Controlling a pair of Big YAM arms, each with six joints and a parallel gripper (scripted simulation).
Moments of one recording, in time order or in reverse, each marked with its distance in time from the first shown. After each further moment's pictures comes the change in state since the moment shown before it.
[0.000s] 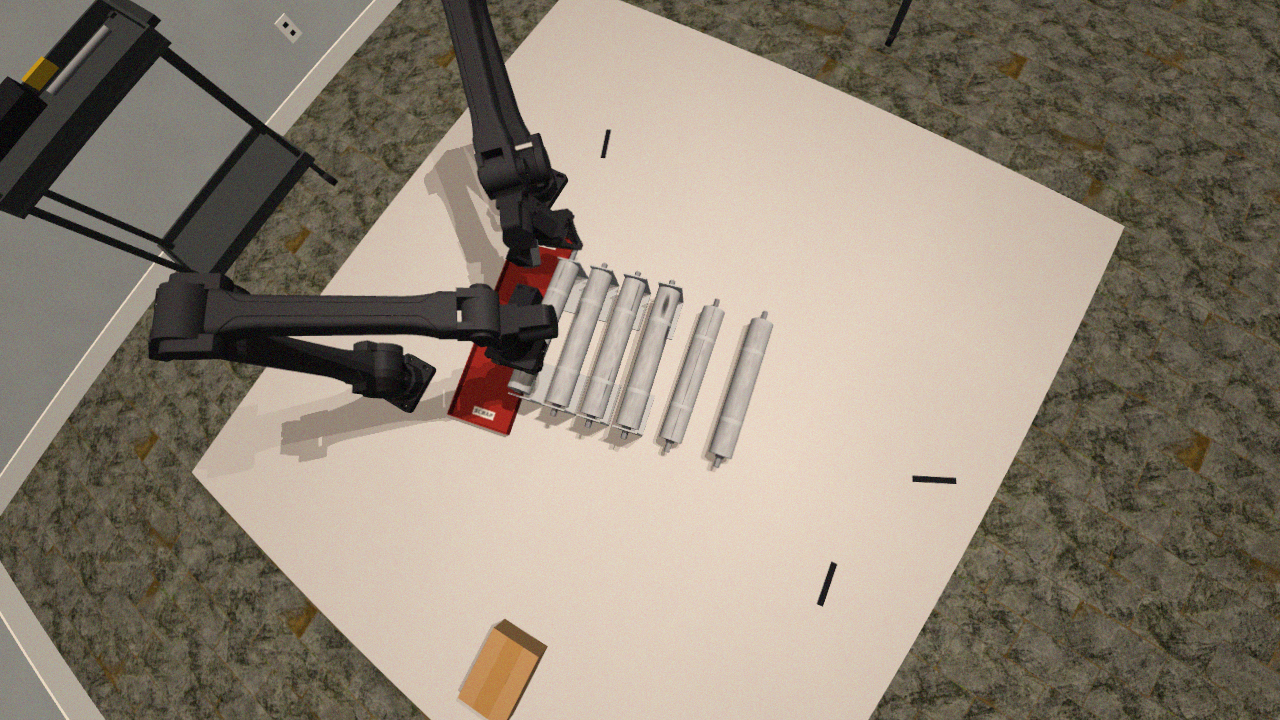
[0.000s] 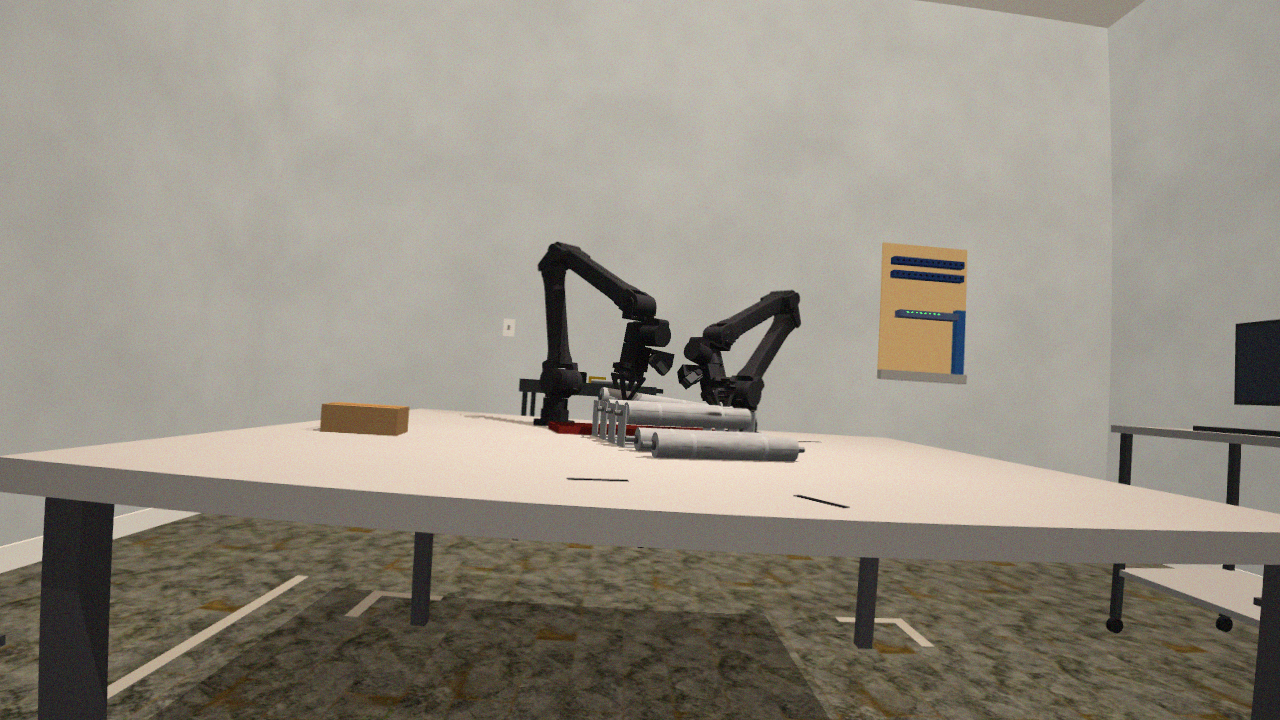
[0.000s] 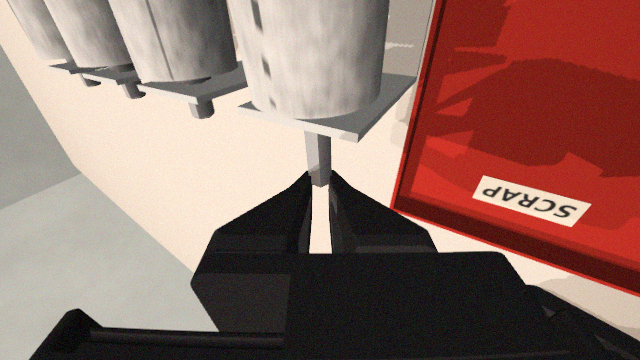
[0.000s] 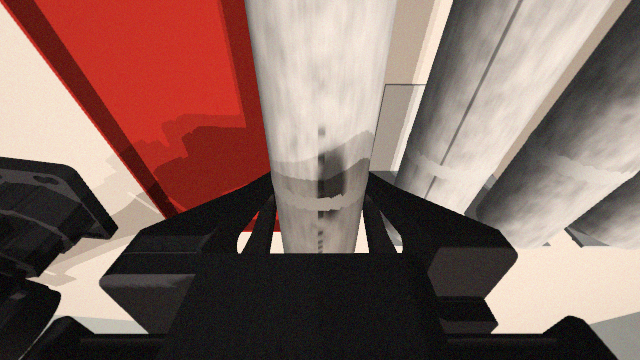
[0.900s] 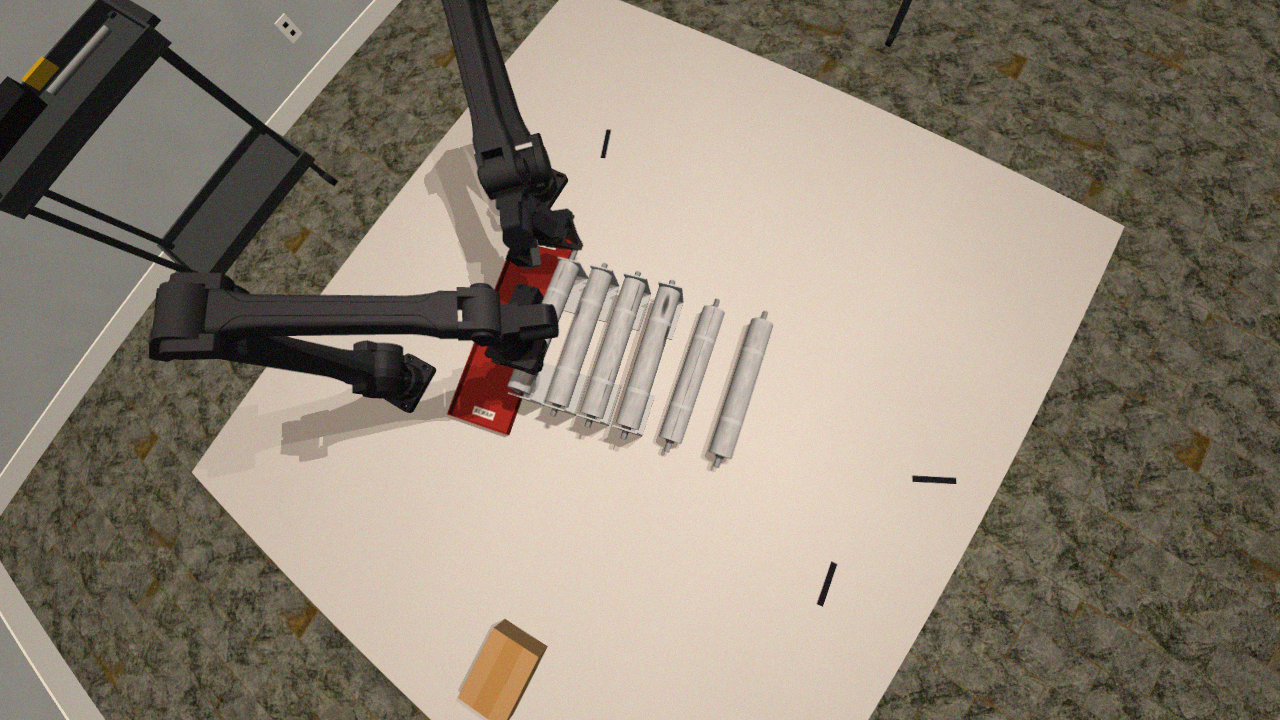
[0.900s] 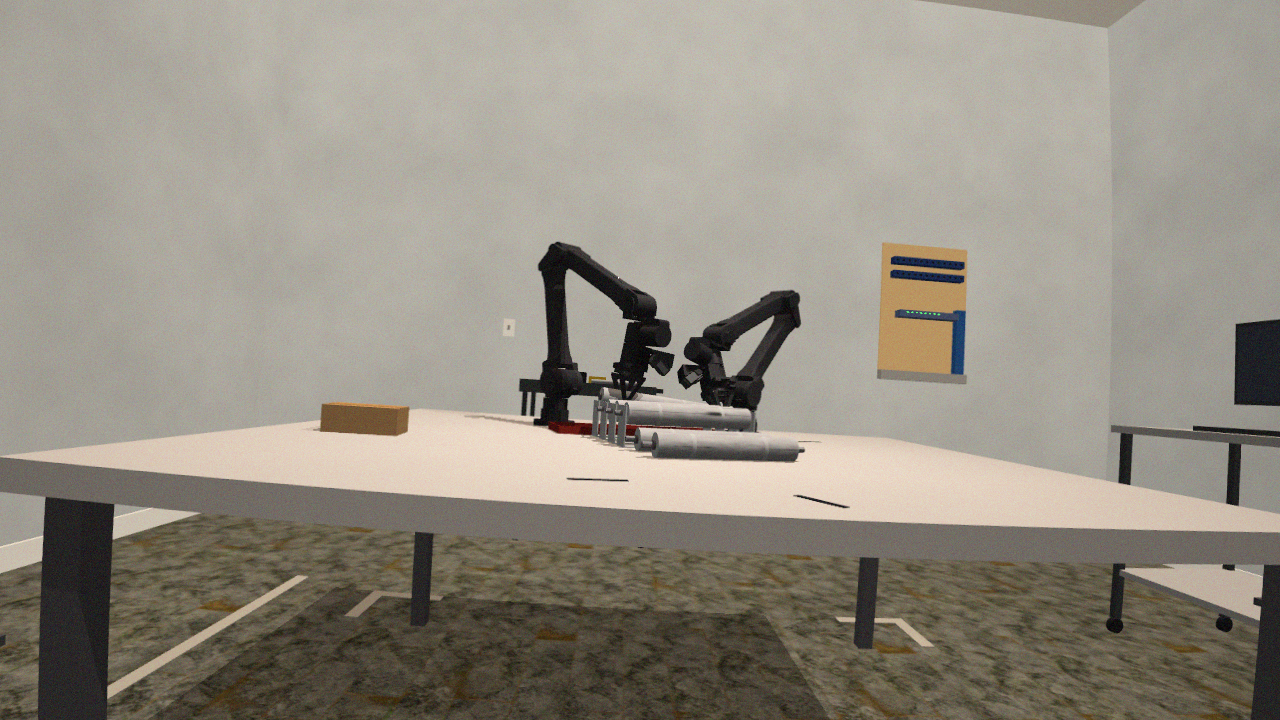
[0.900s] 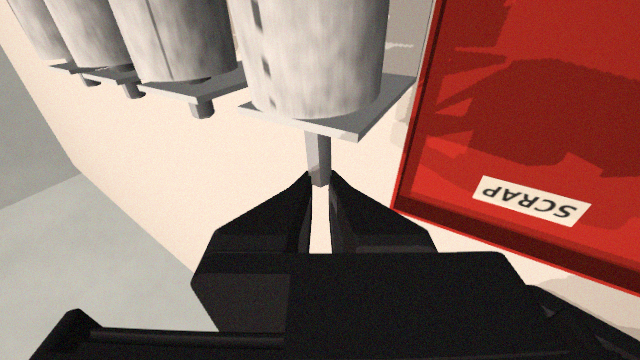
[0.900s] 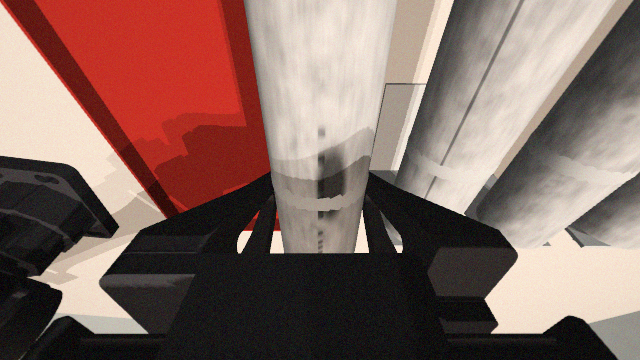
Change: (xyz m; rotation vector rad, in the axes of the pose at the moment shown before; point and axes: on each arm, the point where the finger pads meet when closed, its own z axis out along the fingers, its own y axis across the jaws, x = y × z) left arm 0.000 0.000 0.000 0.000 0.000 0.000; right arm 0.000 0.000 0.000 -0.002 0.006 0.001
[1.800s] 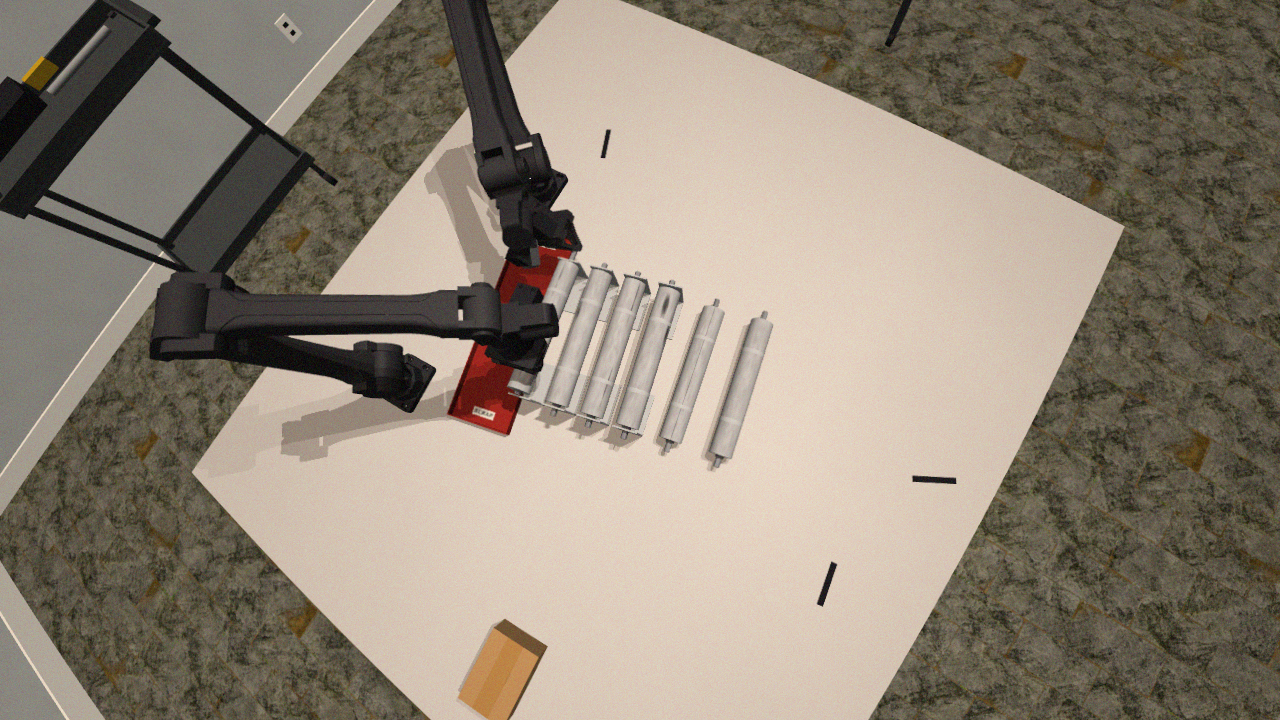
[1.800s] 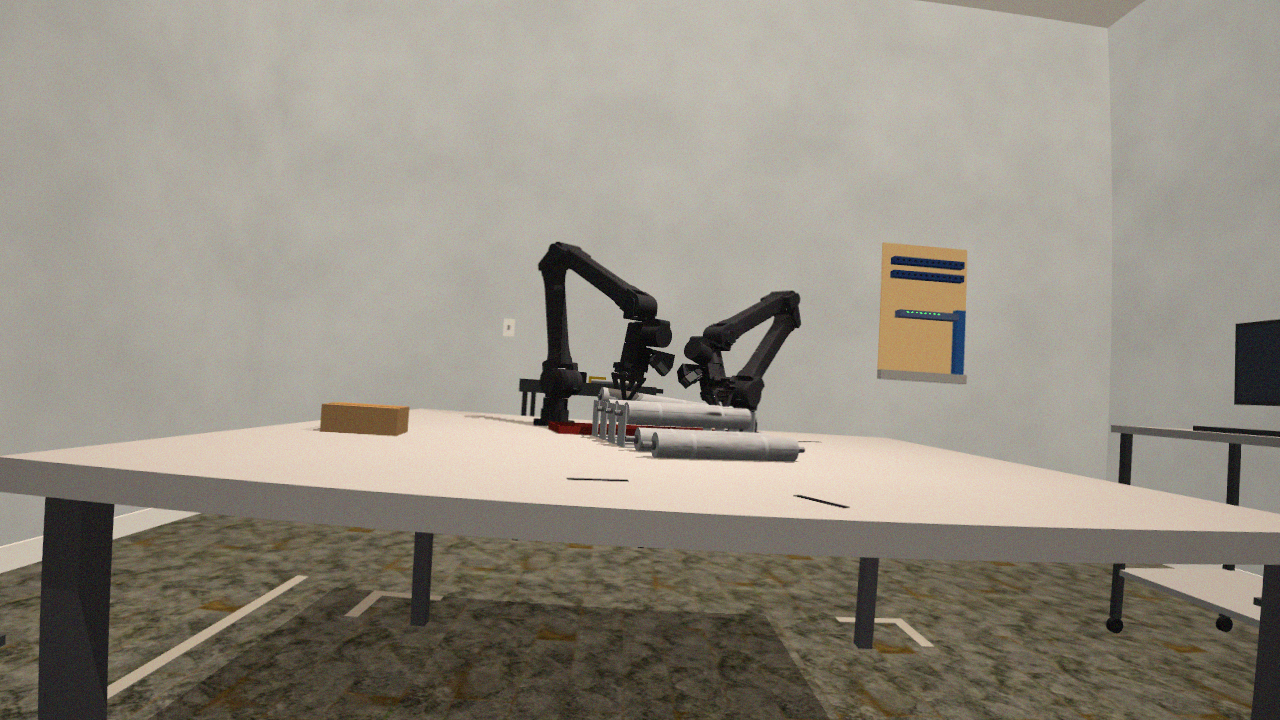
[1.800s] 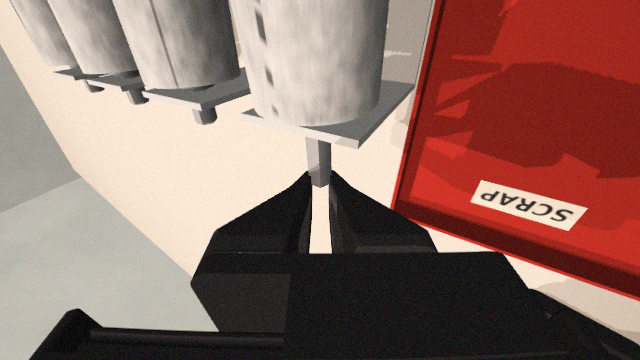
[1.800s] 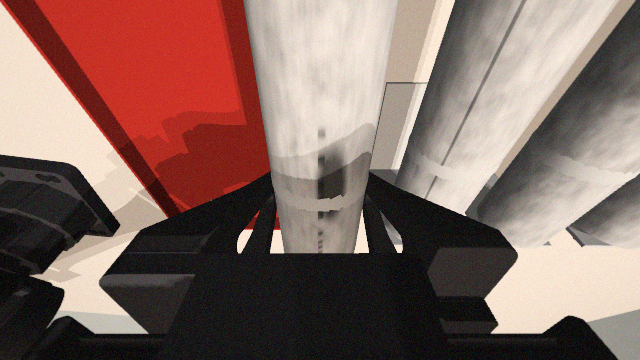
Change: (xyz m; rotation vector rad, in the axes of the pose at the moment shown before) left arm -0.003 0.000 0.000 0.002 -0.018 -0.001; right arm 0.000 0.000 0.000 -0.002 0.008 0.001
